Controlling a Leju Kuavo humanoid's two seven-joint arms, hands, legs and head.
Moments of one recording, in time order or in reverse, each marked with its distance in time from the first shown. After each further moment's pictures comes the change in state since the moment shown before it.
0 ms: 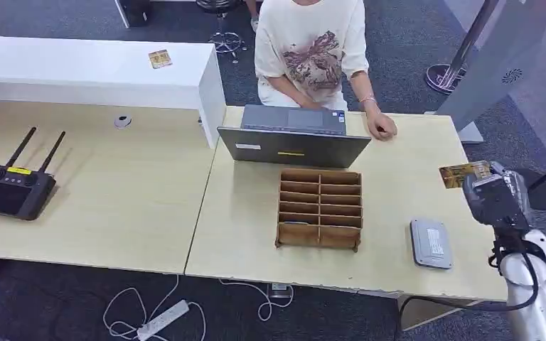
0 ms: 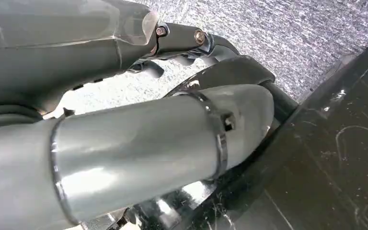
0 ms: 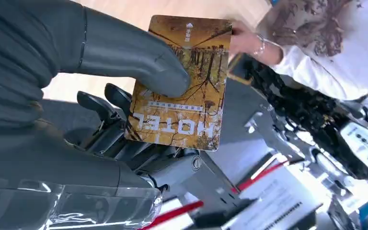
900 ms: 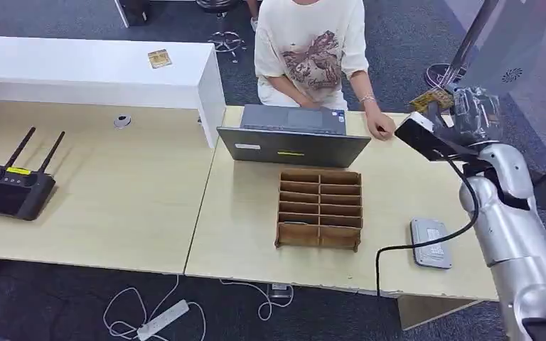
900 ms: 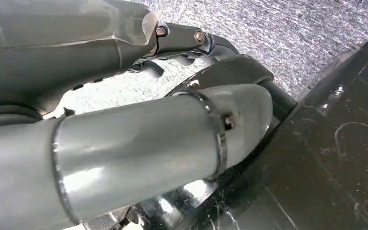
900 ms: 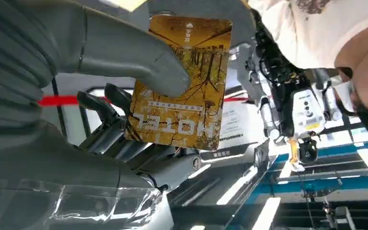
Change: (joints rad) left arm -0.003 0.002 0.000 0.000 -0.006 -0.026 -0.016; right arm -0.429 0.065 0.316 0.223 0.506 -0.167 0.117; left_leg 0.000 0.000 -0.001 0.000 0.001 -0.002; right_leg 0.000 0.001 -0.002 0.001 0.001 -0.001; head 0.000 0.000
